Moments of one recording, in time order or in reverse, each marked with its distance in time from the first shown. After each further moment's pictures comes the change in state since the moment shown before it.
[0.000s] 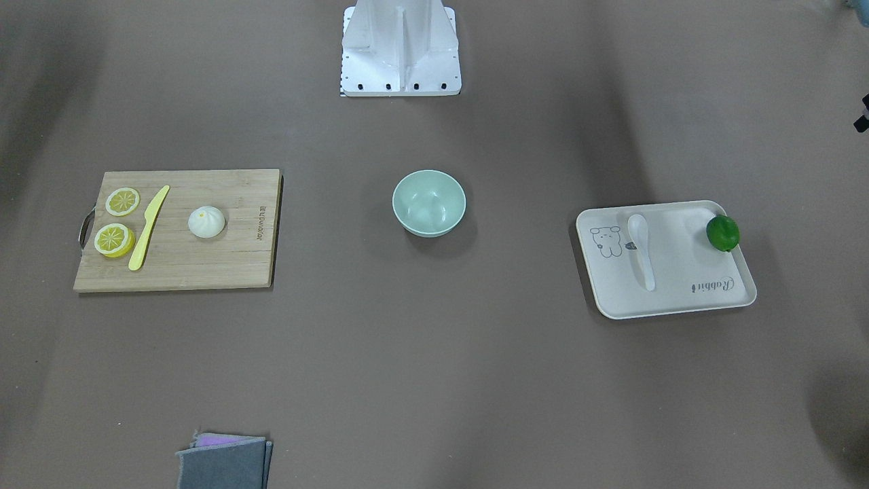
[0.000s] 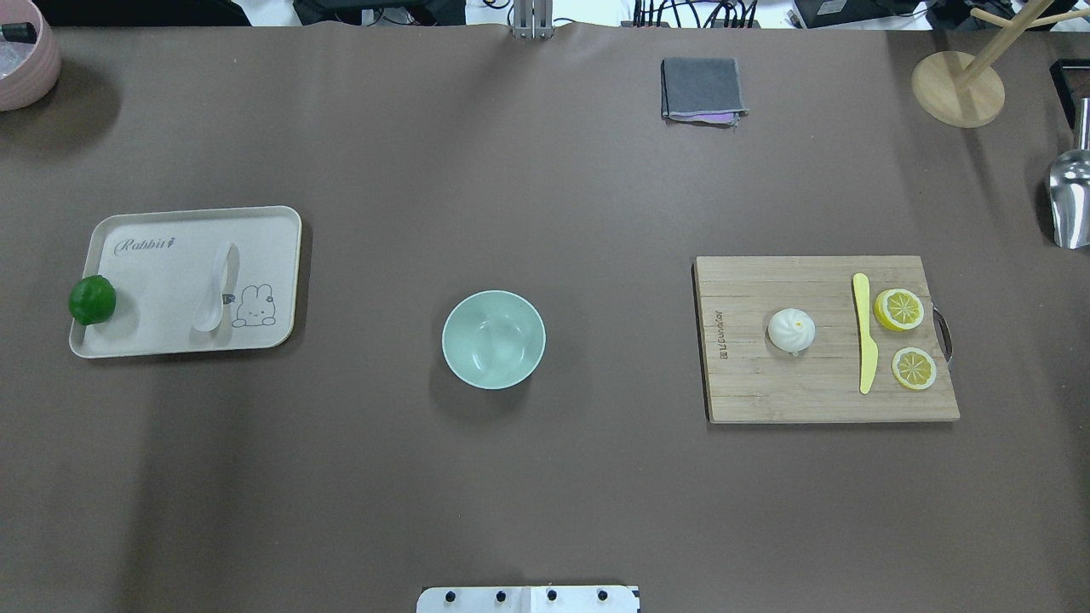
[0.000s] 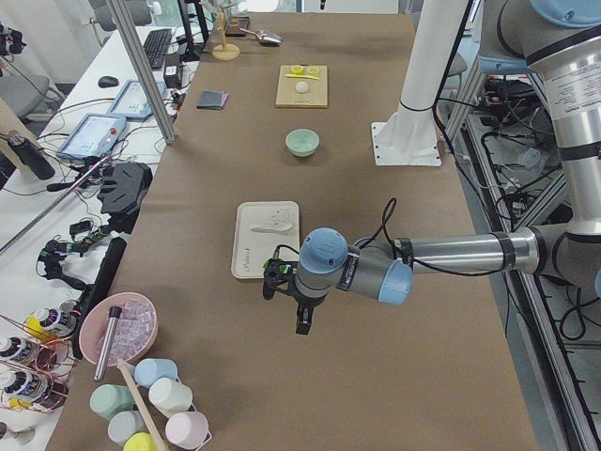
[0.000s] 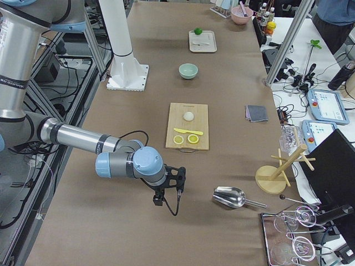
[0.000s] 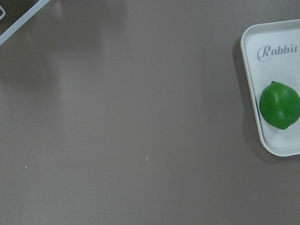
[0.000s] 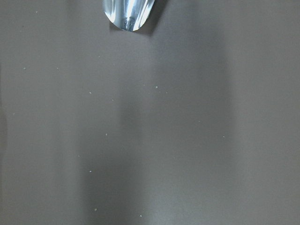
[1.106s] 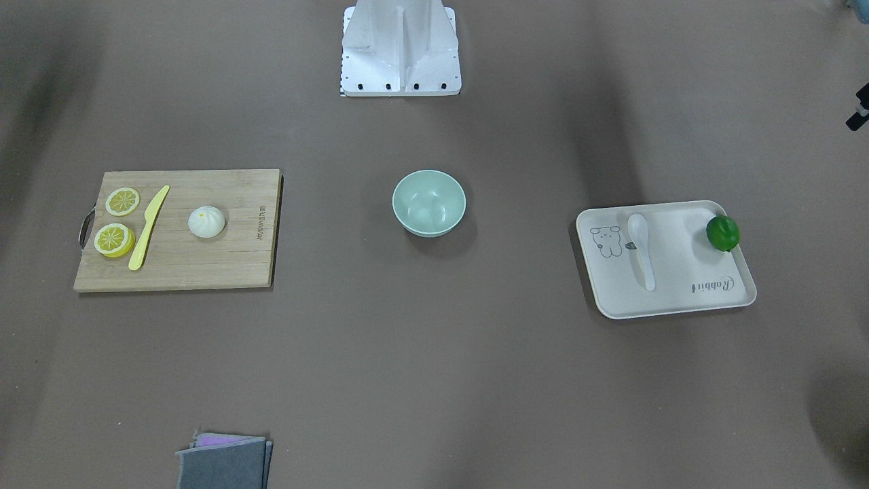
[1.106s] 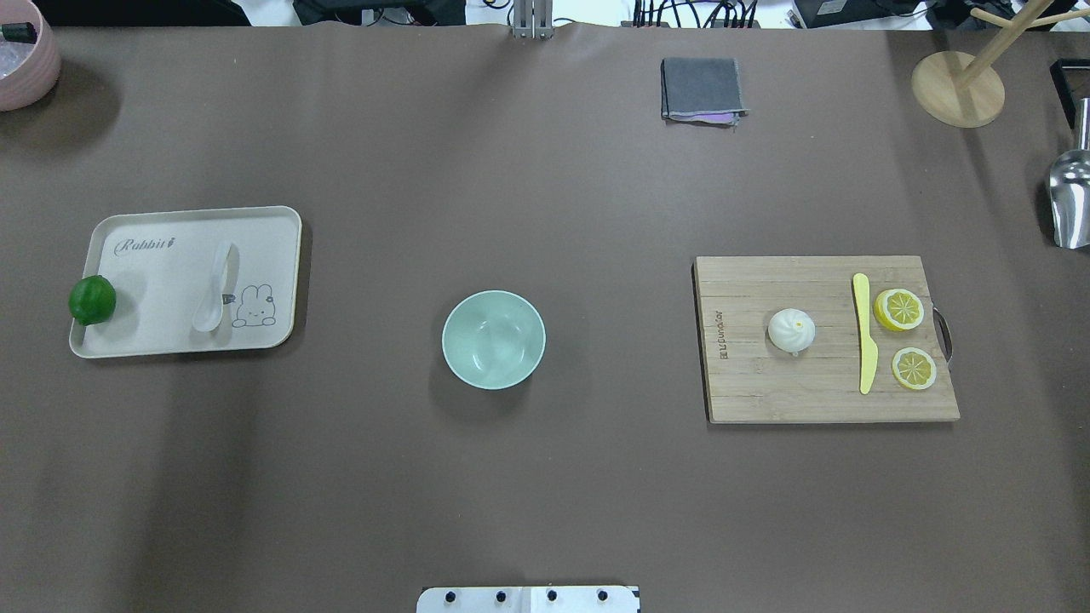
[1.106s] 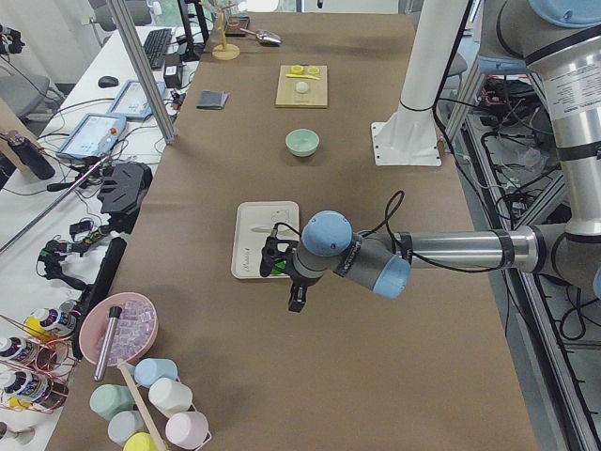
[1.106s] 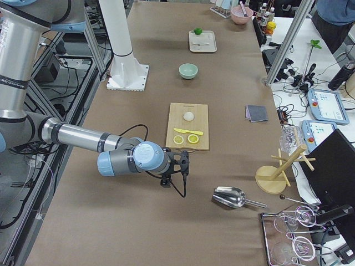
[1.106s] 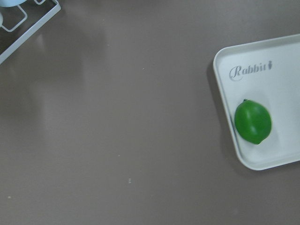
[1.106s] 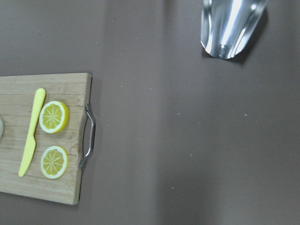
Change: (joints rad) left arm 0.033 -0.025 -0.061 -0.144 -0.055 -0.180; right arm -0.018 0.012 0.038 0.139 0.208 0.061
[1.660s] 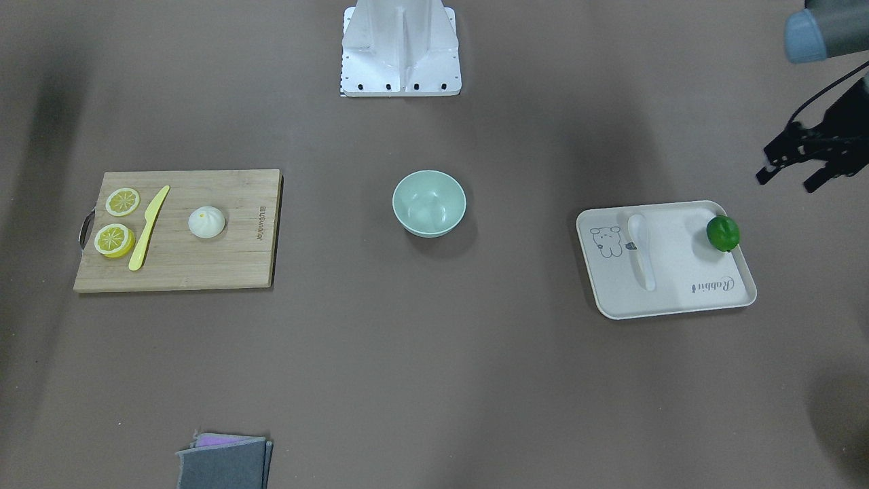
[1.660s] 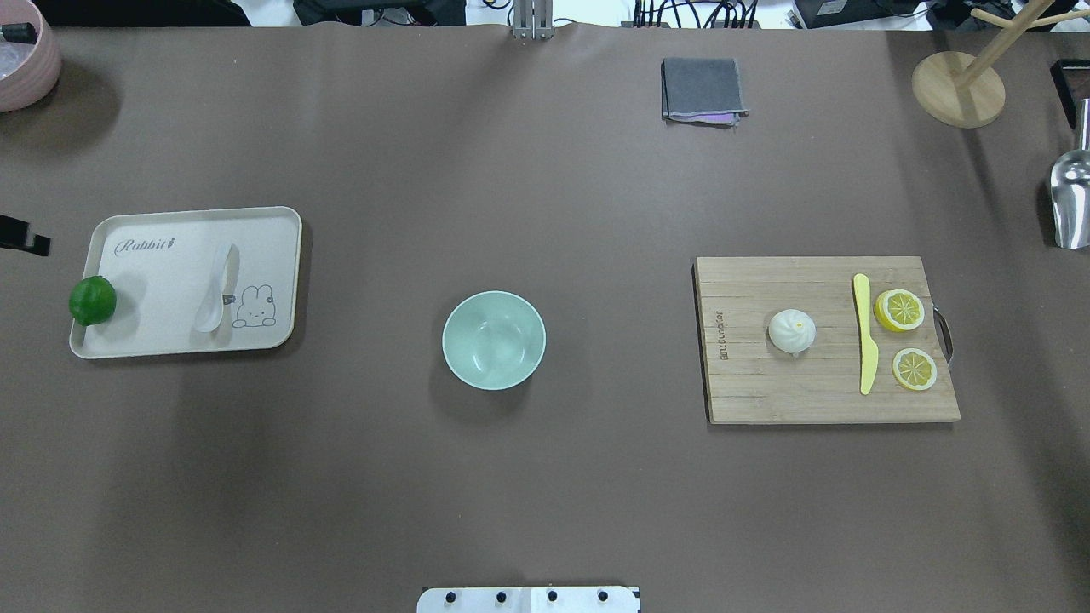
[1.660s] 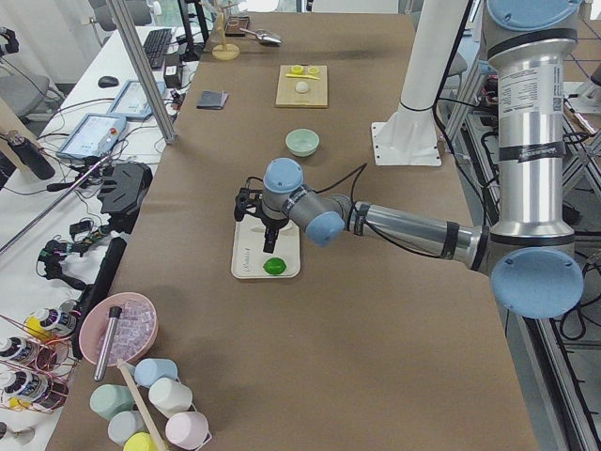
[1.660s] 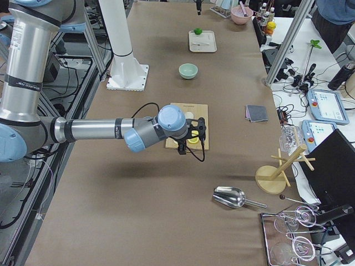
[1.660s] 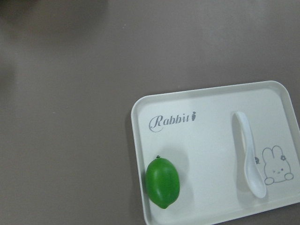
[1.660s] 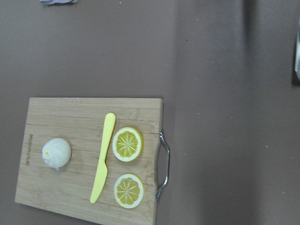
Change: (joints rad) left arm 0.338 -0.277 0.026 0.049 0.163 -0.368; right arm -0.180 0.119 0.122 0.032 -0.018 0.314
